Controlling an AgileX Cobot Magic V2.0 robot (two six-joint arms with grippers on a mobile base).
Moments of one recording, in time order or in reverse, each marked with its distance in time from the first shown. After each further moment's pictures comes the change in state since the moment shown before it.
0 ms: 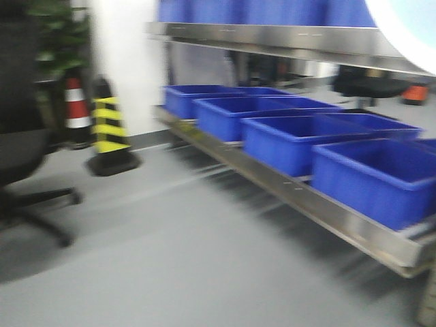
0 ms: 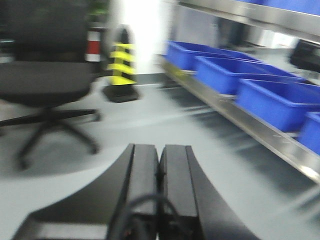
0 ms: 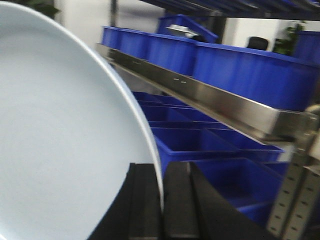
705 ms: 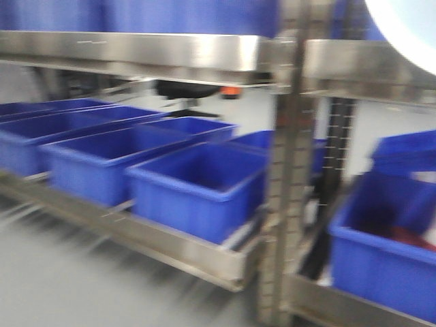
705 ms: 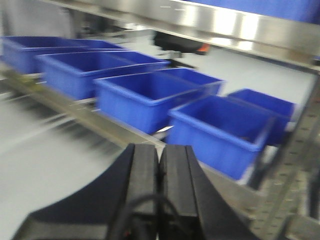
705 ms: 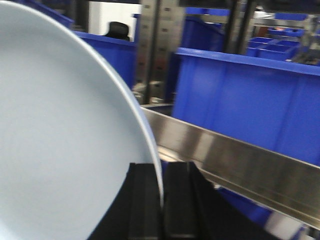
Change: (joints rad) left arm 0.000 0.000 0.000 0.000 0.000 0.000; right arm 0.000 0.000 0.000 0.000 0.000 0.000
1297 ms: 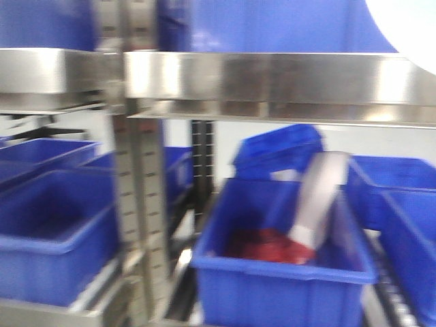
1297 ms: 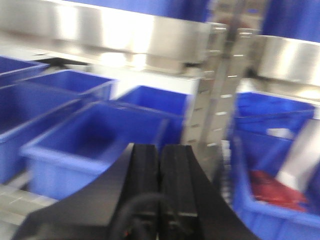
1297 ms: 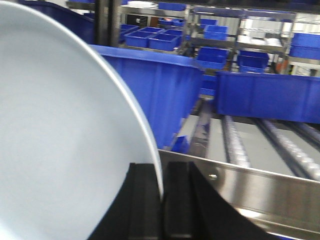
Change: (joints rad) left arm 0.000 0.000 0.000 0.000 0.000 0.000; right arm 0.000 0.000 0.000 0.000 0.000 0.000
